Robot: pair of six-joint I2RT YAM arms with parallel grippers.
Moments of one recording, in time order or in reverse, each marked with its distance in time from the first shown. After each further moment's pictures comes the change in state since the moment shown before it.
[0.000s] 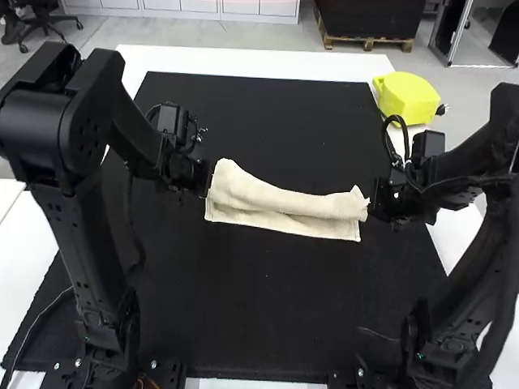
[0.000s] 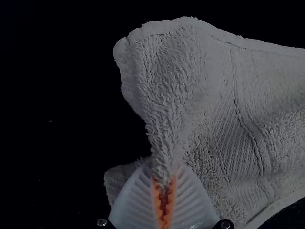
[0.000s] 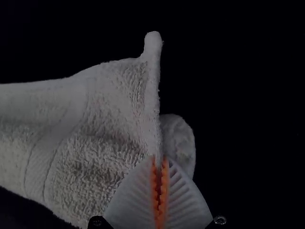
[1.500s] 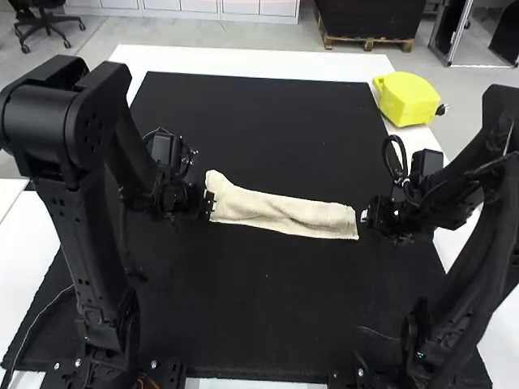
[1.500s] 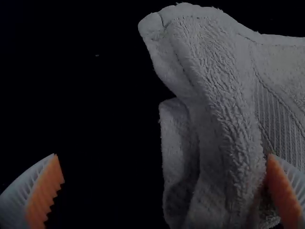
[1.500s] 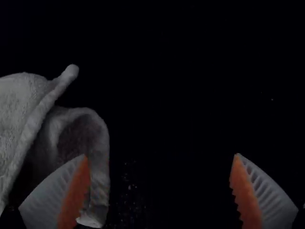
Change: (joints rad) left arm 0.017 0.039 -0.183 0.243 -0.134 -0.008; right arm -0.019 0.053 -0.088 0.132 0.124 -0.009
